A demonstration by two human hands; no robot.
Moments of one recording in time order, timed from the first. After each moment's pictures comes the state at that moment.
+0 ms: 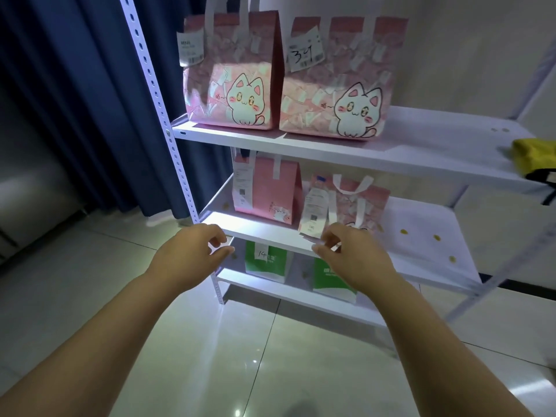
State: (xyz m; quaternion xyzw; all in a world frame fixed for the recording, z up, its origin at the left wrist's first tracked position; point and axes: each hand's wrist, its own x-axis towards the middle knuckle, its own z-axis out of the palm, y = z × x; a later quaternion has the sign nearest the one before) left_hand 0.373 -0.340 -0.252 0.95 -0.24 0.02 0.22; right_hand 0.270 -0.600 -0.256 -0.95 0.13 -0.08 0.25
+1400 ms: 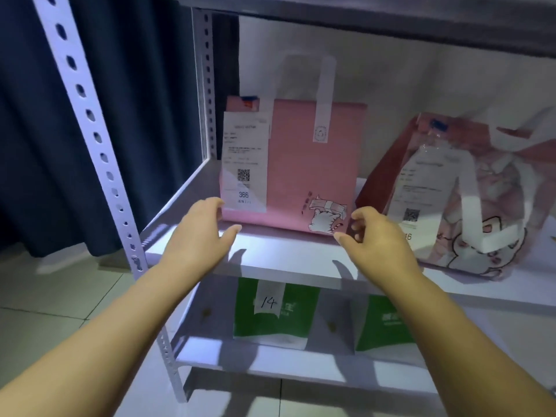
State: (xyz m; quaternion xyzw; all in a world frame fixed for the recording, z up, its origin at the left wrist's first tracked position) left_hand 0.745 -0.405 -0.565 0.89 -0.30 0.12 0.34; right_hand 0.580 -0.615 -0.539 -0.91 0.28 -0.23 0.19
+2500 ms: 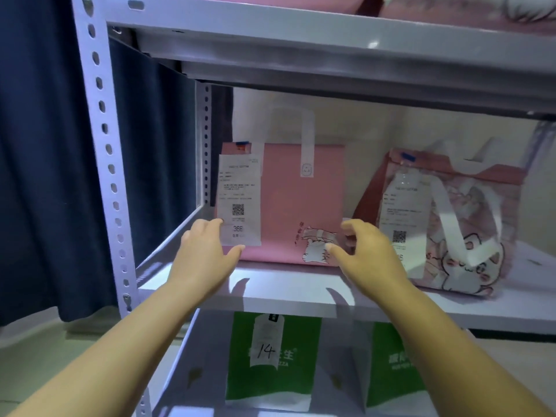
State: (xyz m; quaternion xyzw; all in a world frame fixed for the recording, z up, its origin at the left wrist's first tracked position) left_hand 0.757 -0.416 -0.567 0.87 -0.30 0.19 0.35; right_hand 0.585 -0.607 -0.541 -0.89 0.24 -0.34 0.16
